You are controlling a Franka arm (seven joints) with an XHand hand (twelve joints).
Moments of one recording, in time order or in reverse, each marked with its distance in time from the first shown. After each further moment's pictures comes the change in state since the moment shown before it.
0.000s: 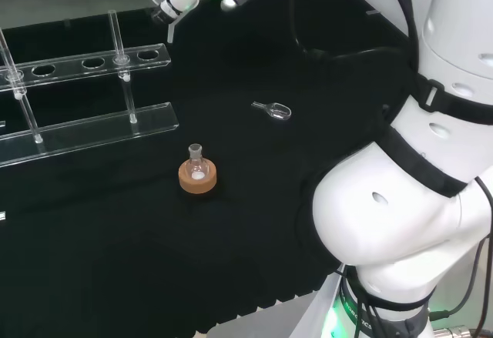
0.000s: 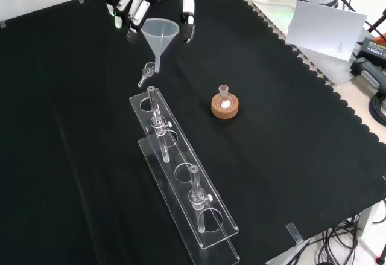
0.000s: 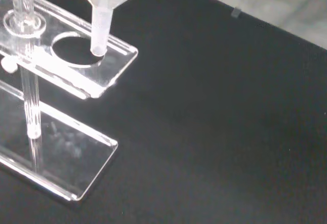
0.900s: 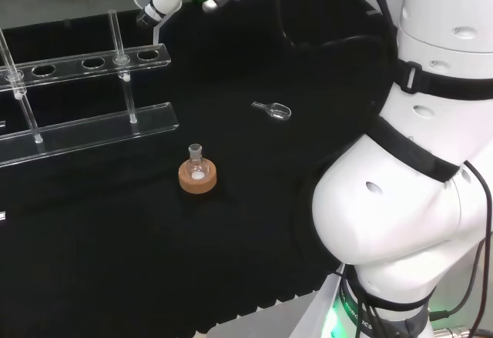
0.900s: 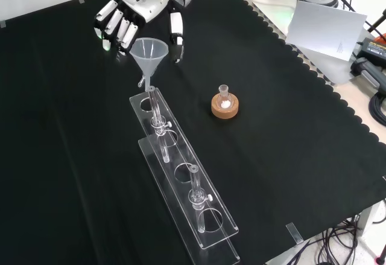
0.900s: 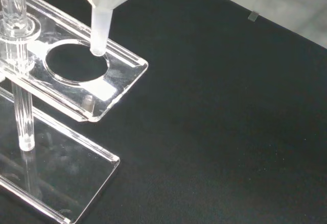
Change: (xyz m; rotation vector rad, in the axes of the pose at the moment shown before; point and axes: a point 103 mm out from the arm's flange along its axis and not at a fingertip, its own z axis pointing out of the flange) arm 0.012 0.051 0.016 0.015 -0.029 -0.045
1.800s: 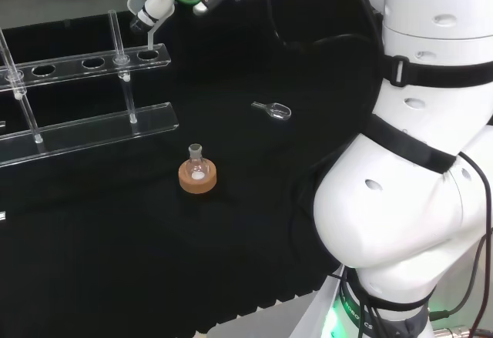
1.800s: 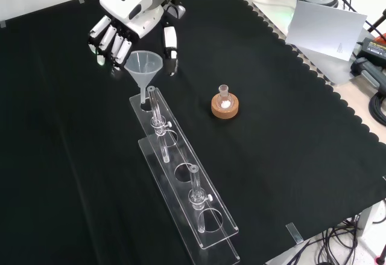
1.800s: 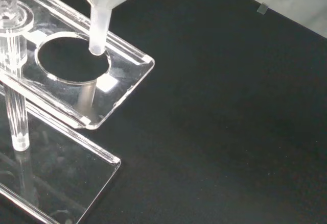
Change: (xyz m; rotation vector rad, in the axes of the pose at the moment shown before) arm 0.007 0.027 0.013 0.026 -0.014 -0.017
